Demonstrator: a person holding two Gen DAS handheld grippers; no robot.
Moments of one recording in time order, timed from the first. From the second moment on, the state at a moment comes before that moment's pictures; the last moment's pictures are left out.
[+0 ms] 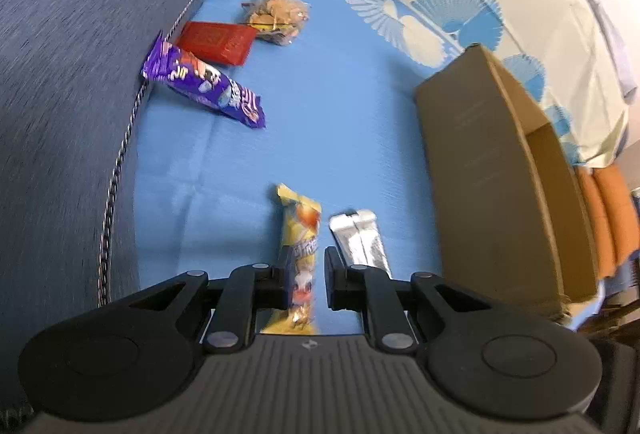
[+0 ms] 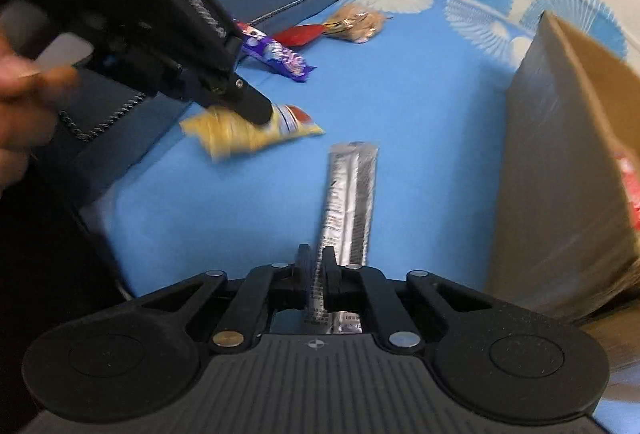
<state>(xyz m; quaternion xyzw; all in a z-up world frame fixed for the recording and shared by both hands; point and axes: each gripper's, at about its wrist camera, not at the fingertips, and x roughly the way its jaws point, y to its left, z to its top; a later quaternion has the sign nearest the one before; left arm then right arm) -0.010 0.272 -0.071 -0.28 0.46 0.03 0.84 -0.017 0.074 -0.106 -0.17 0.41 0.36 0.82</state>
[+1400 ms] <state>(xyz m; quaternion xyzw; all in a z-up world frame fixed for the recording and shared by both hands) 0.021 0.242 -0.095 -0.22 0.52 0.05 0.83 0.013 0.065 -0.122 -0.13 0.40 0.31 0.85</state>
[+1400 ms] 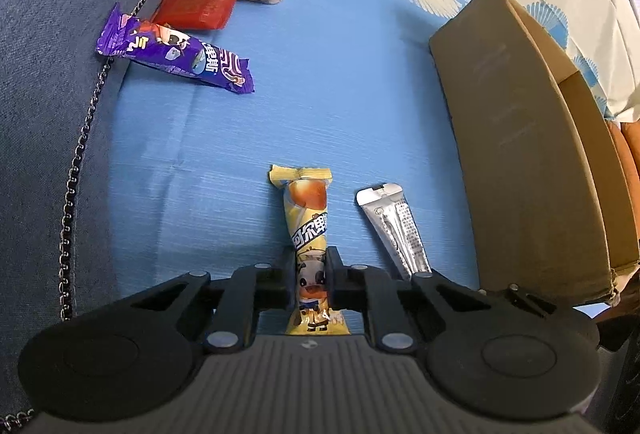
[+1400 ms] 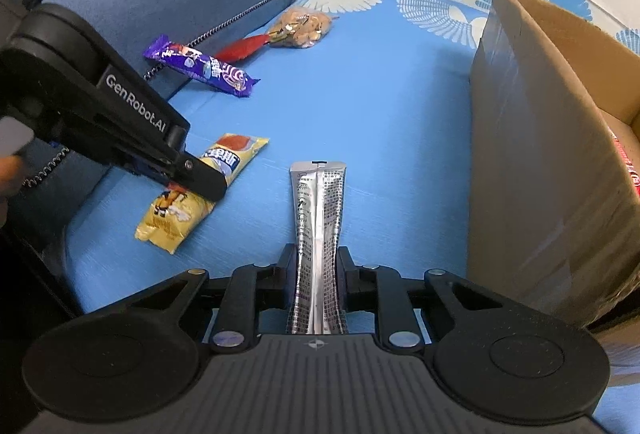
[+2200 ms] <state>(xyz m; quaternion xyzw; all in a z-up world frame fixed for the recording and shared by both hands) 0.017 0.241 -0.092 -0.22 0.51 0.05 0.83 0.008 0.062 -0.118 -0.12 0.39 0.31 0.86</state>
